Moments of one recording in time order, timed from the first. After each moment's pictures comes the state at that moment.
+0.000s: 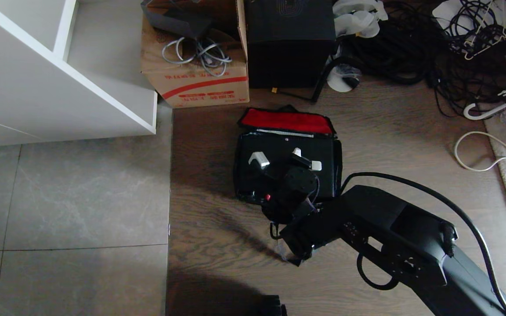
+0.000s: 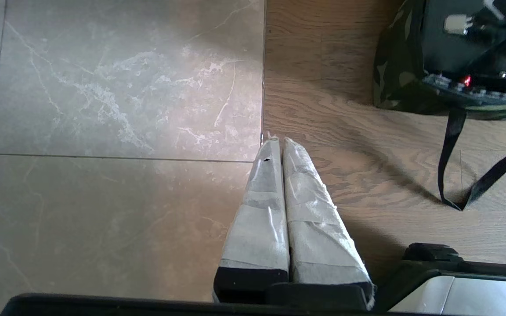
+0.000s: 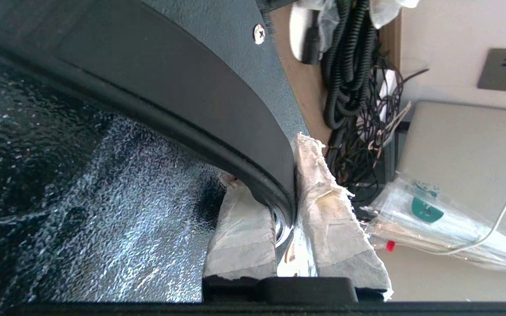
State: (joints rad) left arm 0.00 0.00 0.00 -0.02 0.02 -0.04; right arm 0.72 2.63 -1.65 -1.52 -0.96 -1.53
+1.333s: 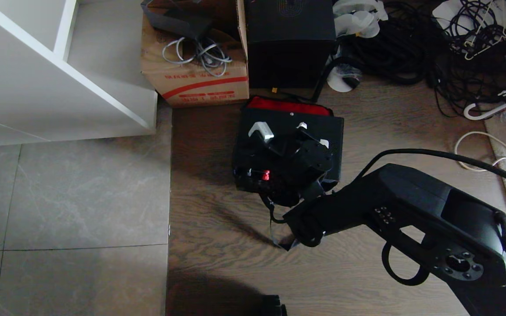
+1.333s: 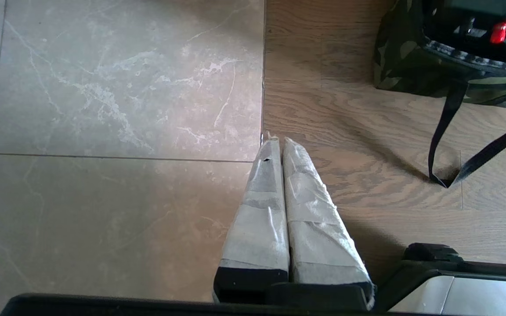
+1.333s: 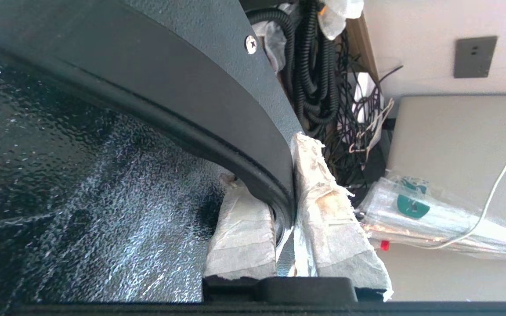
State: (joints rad) left arm 0.00 0.00 0.00 -0.02 0.02 -0.04; right arm 0.76 2.44 -1.58 -1.52 -0.96 -1.52
